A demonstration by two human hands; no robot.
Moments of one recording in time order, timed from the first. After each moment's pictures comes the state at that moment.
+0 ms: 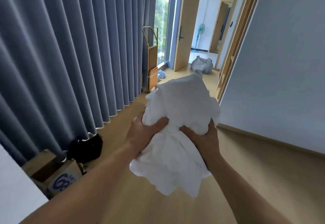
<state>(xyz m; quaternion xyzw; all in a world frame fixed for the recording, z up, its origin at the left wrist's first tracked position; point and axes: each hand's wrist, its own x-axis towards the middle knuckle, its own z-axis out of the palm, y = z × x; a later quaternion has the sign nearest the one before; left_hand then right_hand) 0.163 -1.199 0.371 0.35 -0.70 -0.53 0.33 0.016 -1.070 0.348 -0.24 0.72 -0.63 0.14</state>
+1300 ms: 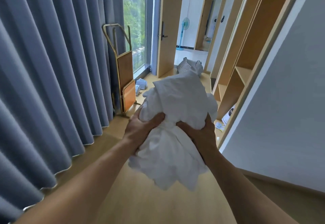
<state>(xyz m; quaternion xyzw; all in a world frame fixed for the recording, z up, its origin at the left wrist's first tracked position) -0.445 -1.769 0.367 0.32 -0.65 -0.62 0.30 -0.590 -1.628 0.337 -0.22 0.75 -0.62 0.08</state>
